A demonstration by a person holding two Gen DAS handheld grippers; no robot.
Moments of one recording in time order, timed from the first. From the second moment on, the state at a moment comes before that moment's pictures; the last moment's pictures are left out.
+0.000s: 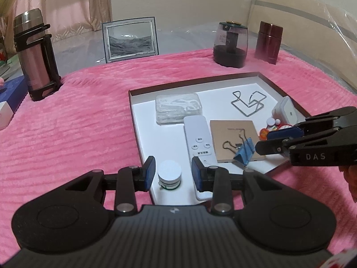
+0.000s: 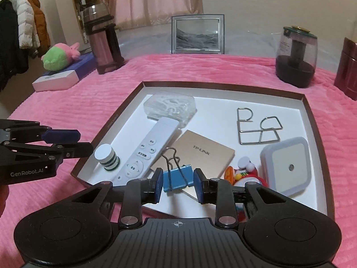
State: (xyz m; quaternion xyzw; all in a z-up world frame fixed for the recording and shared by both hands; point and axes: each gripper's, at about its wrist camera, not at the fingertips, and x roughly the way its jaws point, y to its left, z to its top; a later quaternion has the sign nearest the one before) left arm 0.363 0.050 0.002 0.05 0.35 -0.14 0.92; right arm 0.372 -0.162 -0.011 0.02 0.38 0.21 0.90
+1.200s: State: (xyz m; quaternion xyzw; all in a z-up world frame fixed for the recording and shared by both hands) left arm 0.192 0.028 0.051 -0.01 0.34 -0.13 0.93; right arm 0.185 -0.209 0.050 0.06 0.33 0.19 0.92
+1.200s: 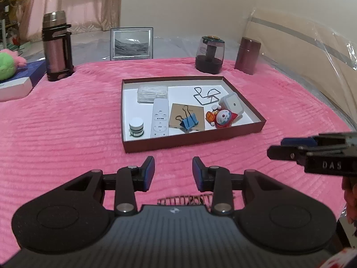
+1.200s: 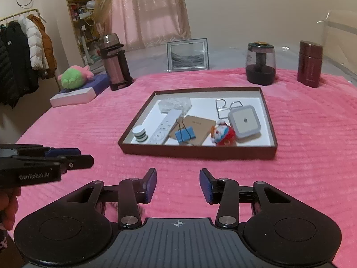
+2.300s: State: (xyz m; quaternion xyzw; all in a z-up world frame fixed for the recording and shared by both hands) left arm 0.111 0.035 0.007 -0.04 0.36 -0.09 0.93; right arm 0.094 -0.192 -0.001 0.07 0.36 0.19 0.91
